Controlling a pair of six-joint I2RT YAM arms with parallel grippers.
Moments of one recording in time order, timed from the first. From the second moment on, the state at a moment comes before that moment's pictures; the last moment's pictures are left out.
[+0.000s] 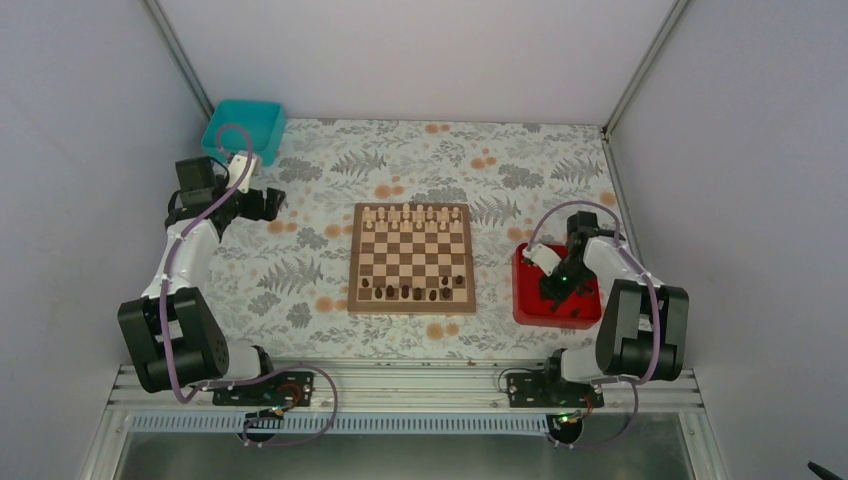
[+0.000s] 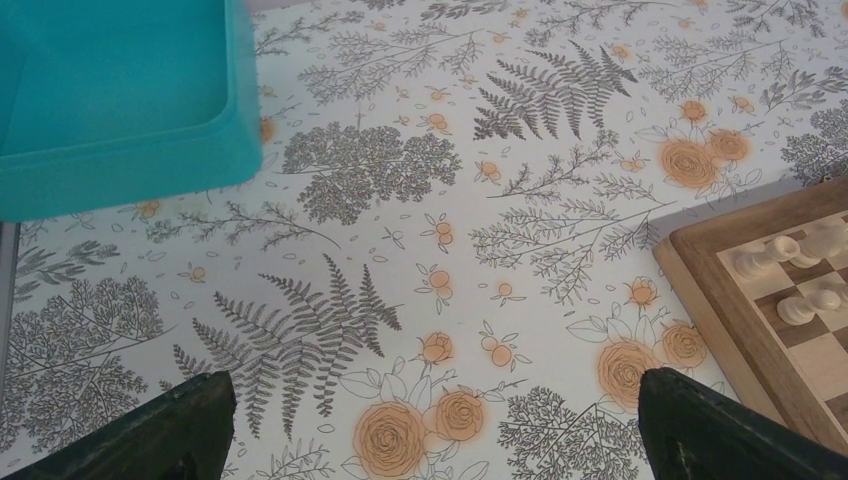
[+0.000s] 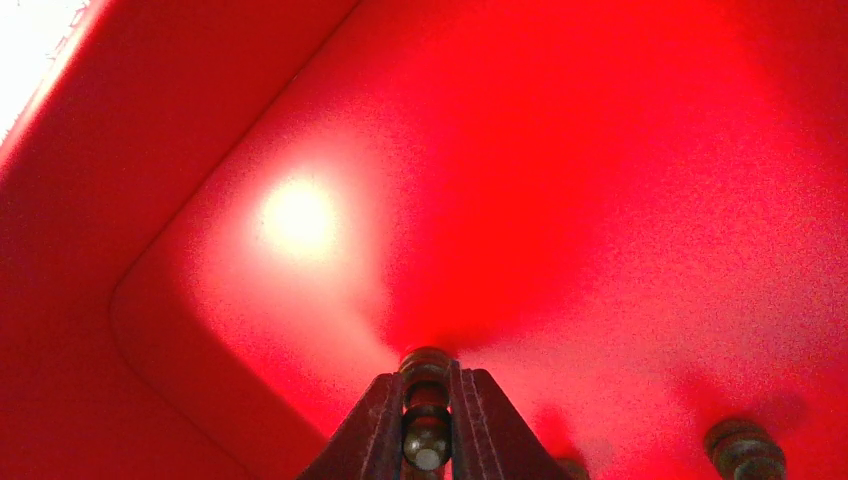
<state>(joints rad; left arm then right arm) 0.27 1.36 0.95 -0.33 0.46 0.33 -0.13 1.42 0.75 -0.88 -0.16 -0.88</state>
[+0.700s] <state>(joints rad) 0.27 1.36 0.95 -0.33 0.46 0.33 0.36 1.52 1.37 -1.12 -0.12 -0.75</state>
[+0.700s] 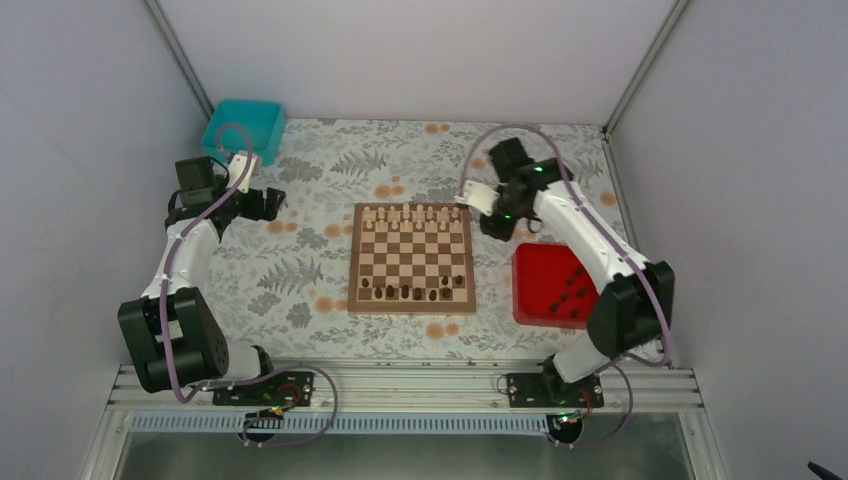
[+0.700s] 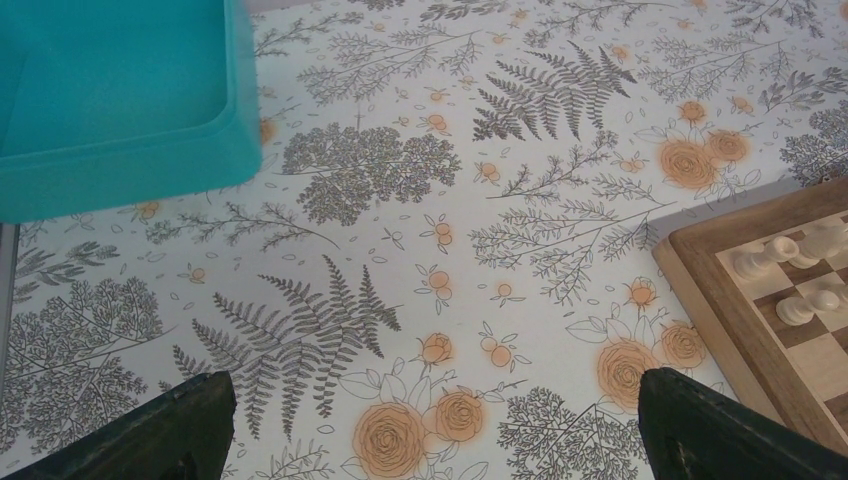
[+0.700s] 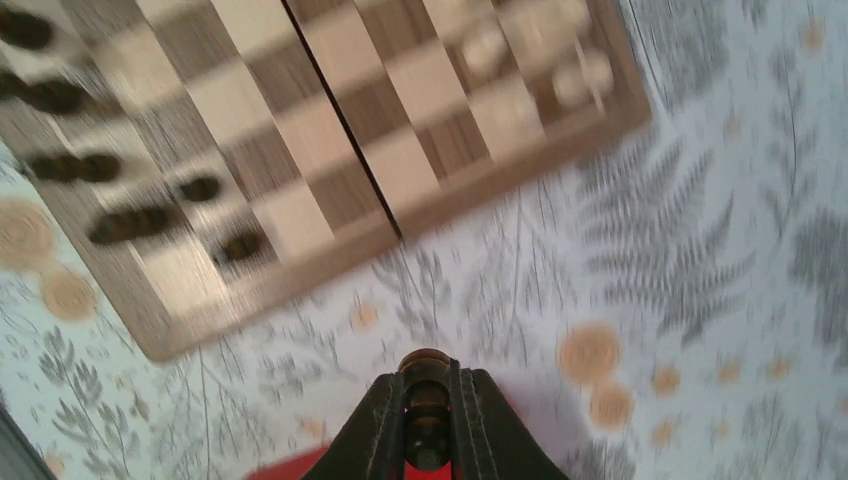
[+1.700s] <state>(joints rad) 0.27 1.36 0.95 -0.33 0.46 0.33 0.94 2.19 1.92 -1.20 -0.17 -0.73</state>
